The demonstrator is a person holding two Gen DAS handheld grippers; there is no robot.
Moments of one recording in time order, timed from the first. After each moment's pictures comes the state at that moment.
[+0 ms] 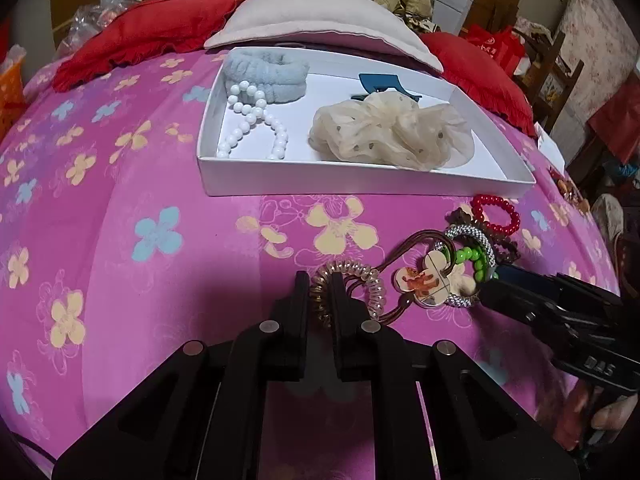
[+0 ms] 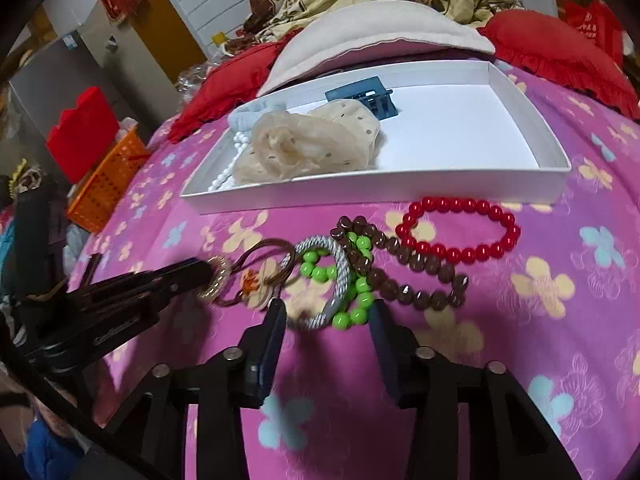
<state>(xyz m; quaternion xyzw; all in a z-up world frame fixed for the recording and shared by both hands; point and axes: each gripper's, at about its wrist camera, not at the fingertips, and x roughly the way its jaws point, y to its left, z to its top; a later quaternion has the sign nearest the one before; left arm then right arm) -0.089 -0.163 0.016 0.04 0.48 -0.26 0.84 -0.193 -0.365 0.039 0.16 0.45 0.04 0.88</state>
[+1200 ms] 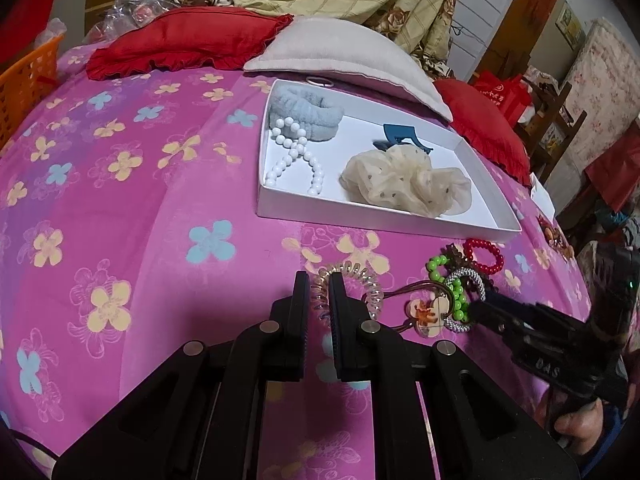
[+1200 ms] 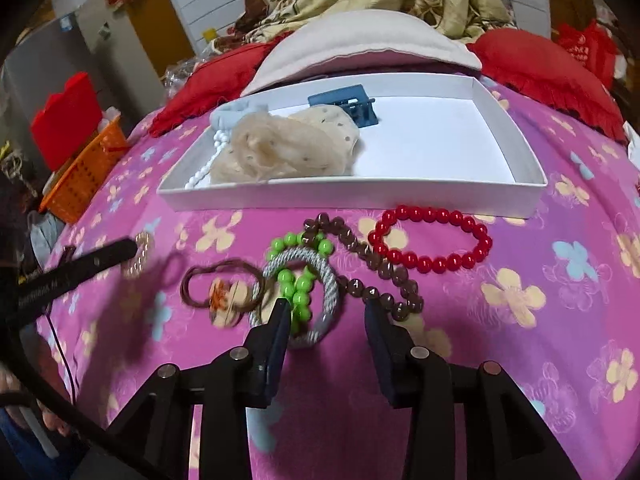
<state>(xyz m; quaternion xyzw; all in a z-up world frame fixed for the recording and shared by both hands) -0.093 -0.126 0.042 -0.03 0.45 -0.25 0.85 -0.195 -0.371 0.039 0.14 0.44 0.02 0.89</state>
